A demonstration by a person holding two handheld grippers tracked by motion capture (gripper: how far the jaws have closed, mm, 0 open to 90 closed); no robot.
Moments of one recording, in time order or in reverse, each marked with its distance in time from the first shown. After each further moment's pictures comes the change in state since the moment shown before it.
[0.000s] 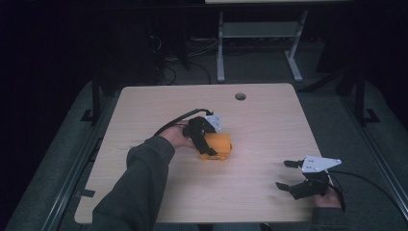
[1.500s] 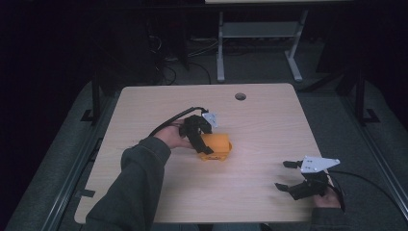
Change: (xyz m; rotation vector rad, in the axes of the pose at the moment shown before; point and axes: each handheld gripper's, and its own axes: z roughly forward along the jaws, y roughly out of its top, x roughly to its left) left arm -0.004 -0.004 -0.017 0.019 0.037 -0.082; right arm 0.001 0.000 0.002 0.011 0.008 -0.006
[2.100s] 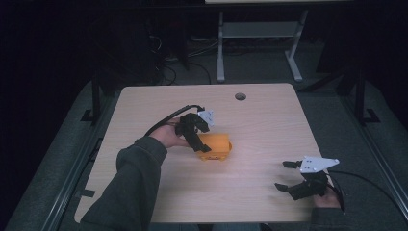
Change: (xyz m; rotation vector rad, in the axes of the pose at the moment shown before) left arm -0.005 -0.003 -0.016 -0.013 0.038 0.003; right arm 0.001 0.001 0.001 0.007 0.000 0.001
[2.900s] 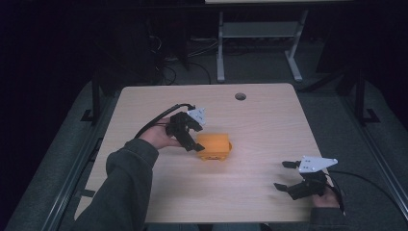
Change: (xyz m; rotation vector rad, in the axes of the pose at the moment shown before) left arm -0.011 -0.015 -0.026 -0.036 0.032 -0.036; right arm 0.000 0.000 0.003 0.008 -0.005 0.005
